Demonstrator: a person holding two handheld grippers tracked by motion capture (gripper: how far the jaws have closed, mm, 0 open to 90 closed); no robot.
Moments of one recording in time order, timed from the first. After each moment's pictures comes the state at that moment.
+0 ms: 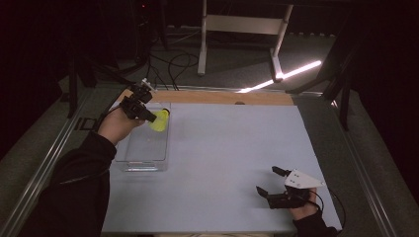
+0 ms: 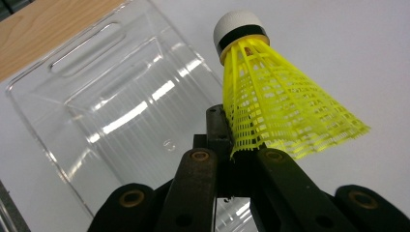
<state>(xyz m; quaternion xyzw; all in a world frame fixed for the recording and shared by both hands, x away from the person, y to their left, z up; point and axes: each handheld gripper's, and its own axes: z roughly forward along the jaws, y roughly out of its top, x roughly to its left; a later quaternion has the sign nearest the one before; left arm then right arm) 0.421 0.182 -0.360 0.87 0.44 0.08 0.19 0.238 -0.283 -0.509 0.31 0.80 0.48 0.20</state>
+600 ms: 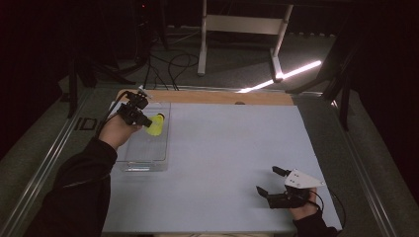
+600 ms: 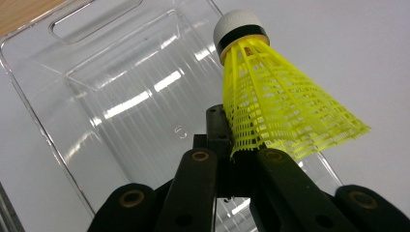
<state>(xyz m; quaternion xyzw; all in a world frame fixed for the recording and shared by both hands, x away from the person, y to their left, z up) 0.425 0.195 -0.393 0.86 0.48 0.08 0.18 0.239 -0.283 -0.509 0.31 0.80 0.48 0.20</state>
